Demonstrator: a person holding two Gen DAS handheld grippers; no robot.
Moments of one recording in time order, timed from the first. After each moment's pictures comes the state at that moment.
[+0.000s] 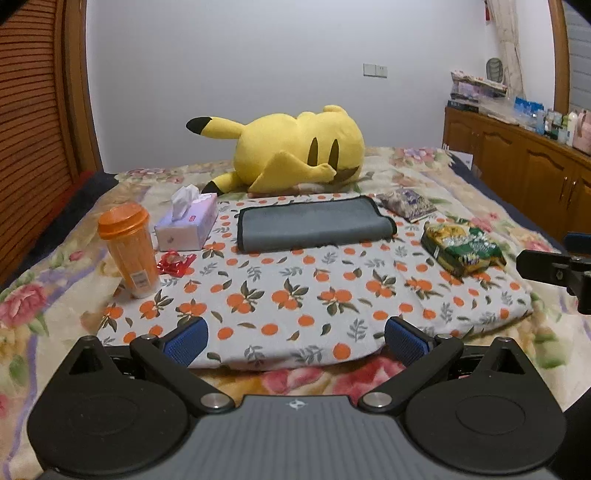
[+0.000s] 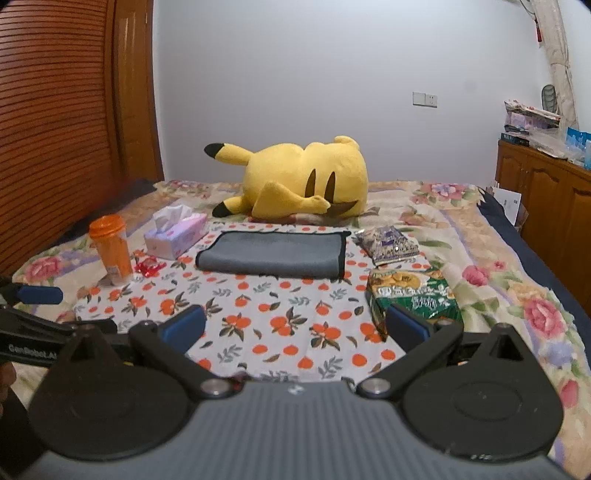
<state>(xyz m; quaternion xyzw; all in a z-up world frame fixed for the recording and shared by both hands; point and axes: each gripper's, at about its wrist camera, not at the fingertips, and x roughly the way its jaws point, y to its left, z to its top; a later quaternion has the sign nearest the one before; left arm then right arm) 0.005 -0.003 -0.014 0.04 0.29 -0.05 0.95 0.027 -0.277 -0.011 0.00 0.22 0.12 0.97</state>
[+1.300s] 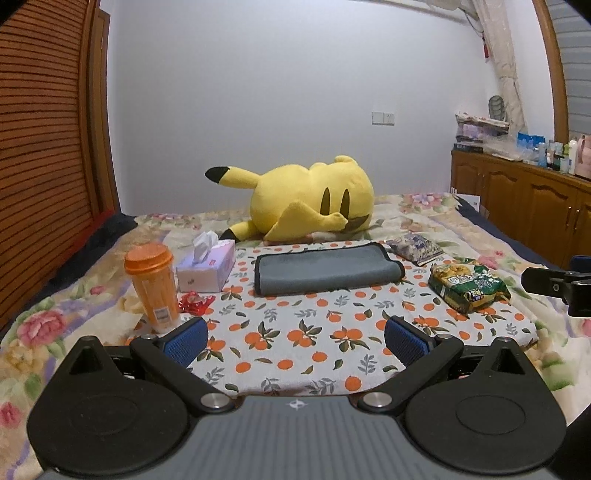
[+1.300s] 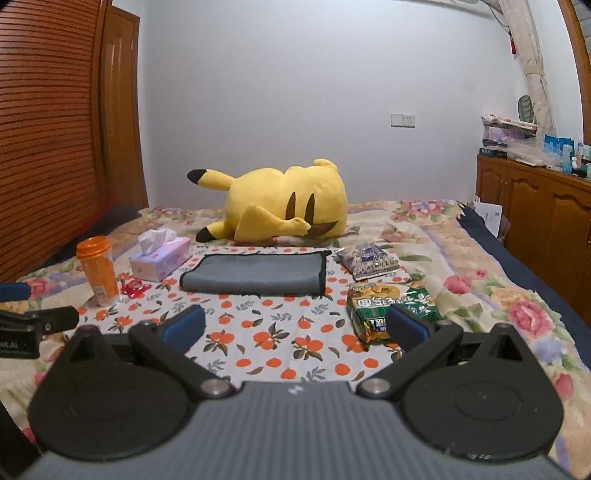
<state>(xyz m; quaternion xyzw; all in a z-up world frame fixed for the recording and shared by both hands) -0.024 0.002 -0.006 0.04 0.20 -0.03 0.98 0.010 -0.291 -0.019 0.02 0.17 0.09 0.98</state>
